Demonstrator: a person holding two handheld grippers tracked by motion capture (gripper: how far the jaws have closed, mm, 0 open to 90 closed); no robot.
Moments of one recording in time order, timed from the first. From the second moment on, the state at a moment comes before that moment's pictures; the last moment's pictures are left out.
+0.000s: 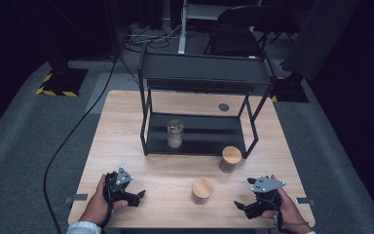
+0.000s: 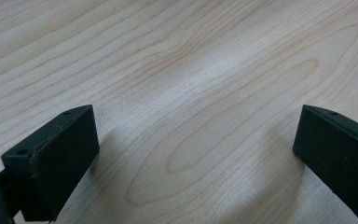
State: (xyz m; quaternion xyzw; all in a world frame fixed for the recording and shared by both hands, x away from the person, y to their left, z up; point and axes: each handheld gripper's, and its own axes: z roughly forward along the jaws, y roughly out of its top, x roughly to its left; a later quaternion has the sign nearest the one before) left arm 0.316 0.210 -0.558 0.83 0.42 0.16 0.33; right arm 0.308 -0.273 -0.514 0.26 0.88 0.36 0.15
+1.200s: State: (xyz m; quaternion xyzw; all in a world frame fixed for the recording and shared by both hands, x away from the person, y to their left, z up) left arm 0.316 0.210 -0.558 0.83 0.42 0.16 0.33; right arm 0.308 -0.221 -0.516 0.22 0.90 0.34 0.12
